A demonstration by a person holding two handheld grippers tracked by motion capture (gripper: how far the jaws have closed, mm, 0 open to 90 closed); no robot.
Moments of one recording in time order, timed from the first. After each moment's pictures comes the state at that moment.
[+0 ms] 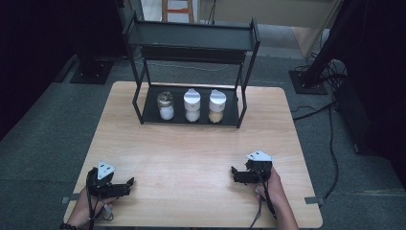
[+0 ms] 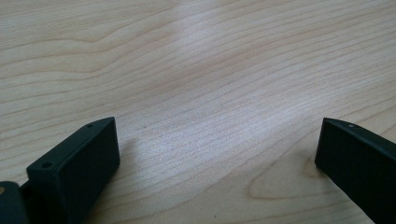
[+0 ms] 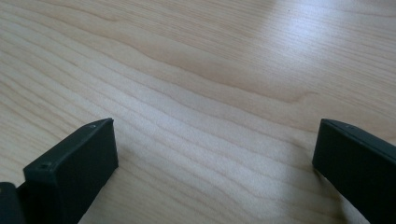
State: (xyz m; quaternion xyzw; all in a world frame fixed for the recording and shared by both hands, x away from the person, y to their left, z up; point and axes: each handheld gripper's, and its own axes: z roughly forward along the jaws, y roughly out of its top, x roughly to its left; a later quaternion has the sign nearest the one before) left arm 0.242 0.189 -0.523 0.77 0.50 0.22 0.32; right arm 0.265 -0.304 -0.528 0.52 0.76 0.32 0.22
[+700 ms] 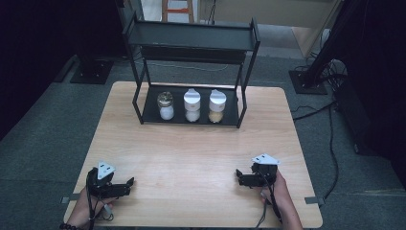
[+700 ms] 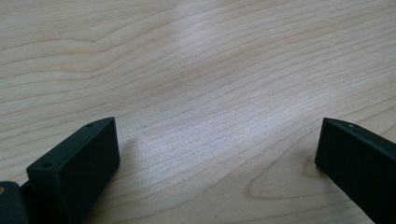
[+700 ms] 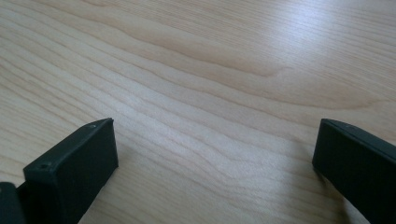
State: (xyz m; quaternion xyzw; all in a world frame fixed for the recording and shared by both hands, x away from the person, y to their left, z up) left arm 0.242 0.189 -0.523 0.77 0.50 0.22 0.32; right arm 0.254 -0.319 -0.528 0.53 0.75 0.32 0.22
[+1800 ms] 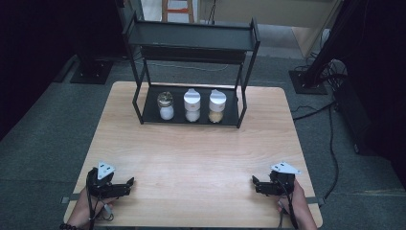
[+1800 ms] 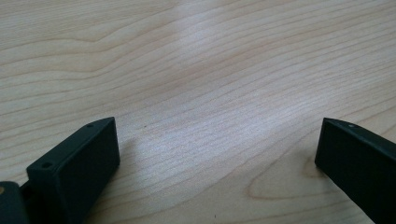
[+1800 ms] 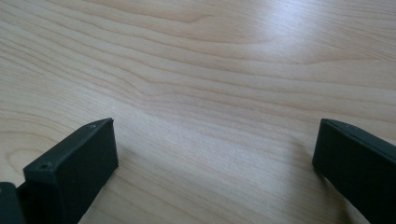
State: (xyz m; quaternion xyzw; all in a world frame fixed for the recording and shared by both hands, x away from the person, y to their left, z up) left arm 0.241 0.189 -0.523 0.77 0.50 0.22 0.32; right arm 0.224 -0.369 -0.529 0.55 0.74 0.32 0.23
